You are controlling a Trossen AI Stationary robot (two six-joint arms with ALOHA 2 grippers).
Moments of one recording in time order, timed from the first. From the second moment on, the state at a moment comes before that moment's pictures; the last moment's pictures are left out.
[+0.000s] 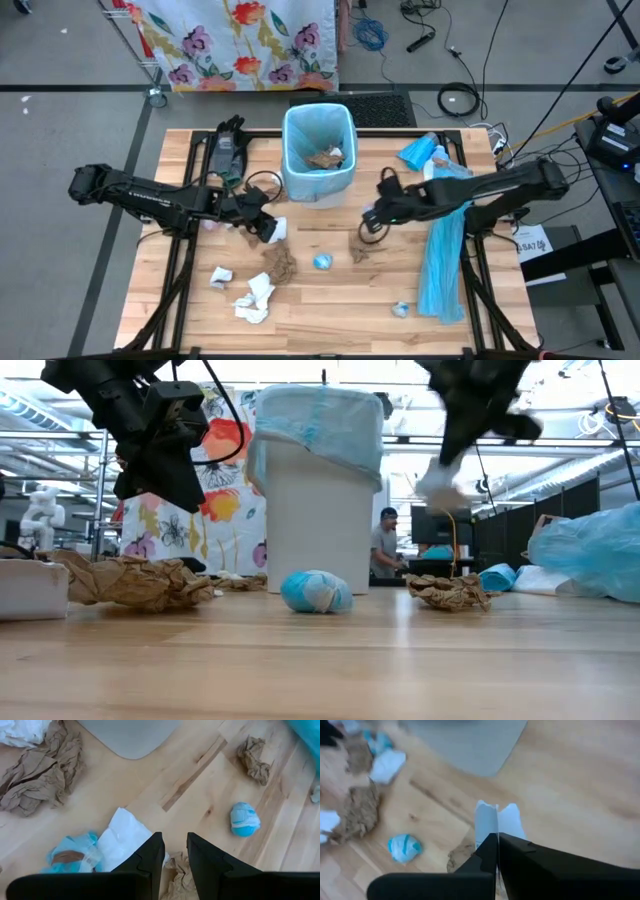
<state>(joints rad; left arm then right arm) -0.07 1.08 0.63 -0.41 -0.14 -0.85 0.17 1.34 1.18 -0.96 0.39 1.14</state>
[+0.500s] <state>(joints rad) -0.07 1.08 0.63 -0.40 -0.21 -0.86 0.10 1.31 1.55 -0.64 0.67 0.47</state>
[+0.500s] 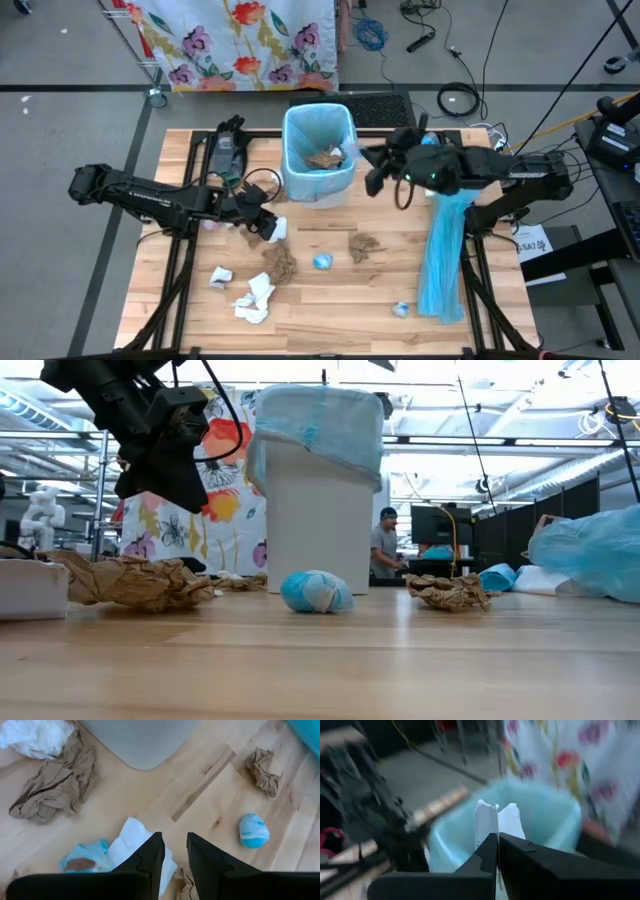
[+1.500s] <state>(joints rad) -0.07 1.09 0.63 -0.37 -0.30 -1.19 -0.22 1.35 1.54 -0.81 0.24 0.25</state>
